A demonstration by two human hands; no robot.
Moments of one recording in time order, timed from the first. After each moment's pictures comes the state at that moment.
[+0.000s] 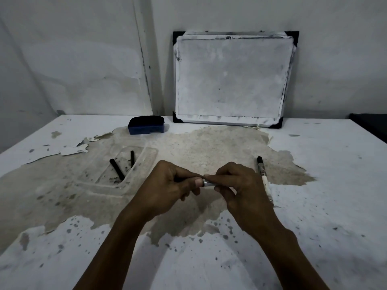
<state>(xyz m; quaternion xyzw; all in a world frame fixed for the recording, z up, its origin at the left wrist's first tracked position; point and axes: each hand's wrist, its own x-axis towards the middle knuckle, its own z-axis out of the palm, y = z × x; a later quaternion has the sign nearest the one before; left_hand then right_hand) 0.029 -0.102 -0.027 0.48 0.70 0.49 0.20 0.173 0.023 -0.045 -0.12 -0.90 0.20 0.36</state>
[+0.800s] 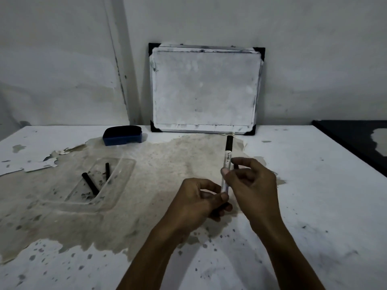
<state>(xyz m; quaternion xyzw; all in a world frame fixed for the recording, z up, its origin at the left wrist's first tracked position) 0.095 -0.050 -0.031 0.38 0.62 0.56 0.40 0.197 0.042 -0.026 -0.36 -0.67 0.45 0.46</state>
